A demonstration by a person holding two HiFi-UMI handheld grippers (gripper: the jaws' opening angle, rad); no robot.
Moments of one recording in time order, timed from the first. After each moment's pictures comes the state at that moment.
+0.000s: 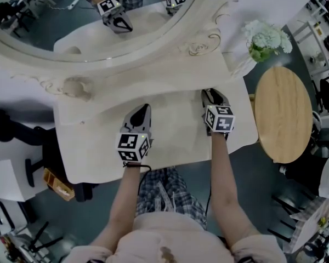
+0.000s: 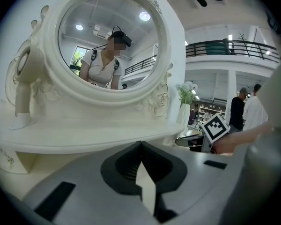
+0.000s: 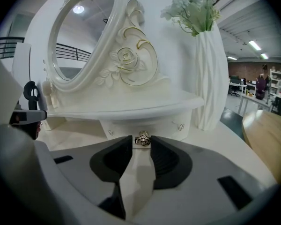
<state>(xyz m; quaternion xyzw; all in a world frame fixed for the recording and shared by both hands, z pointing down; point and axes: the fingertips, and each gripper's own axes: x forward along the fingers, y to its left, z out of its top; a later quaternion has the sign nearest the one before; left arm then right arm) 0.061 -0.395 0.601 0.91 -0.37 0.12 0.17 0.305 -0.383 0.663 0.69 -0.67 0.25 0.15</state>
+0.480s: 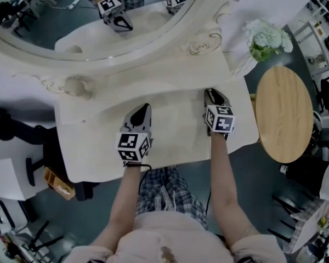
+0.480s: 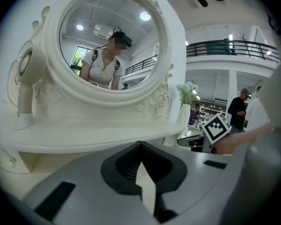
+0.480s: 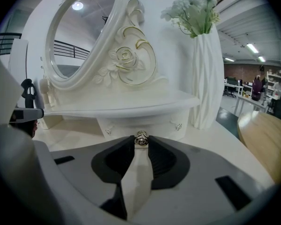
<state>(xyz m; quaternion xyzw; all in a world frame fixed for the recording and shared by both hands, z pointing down) 0.057 -0.394 0.599 0.90 -0.37 0.12 0.17 0.306 -0.378 0.663 0.70 -0.65 0.25 0.16</state>
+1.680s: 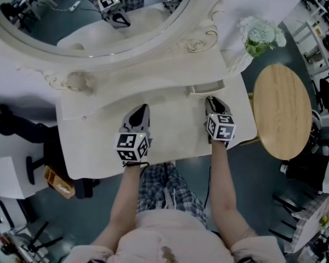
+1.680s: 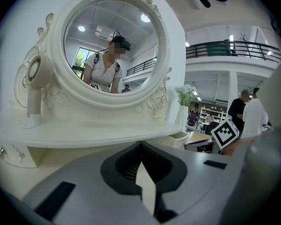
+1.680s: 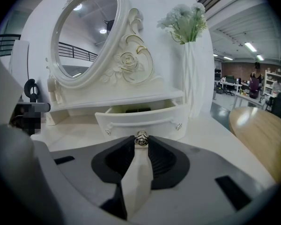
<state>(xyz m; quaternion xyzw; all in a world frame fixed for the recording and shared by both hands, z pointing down) 0.047 -0.374 0.591 0.90 -0.38 0.11 0.17 0.300 -0.325 0.662 0.70 -0.65 0.26 0.16</state>
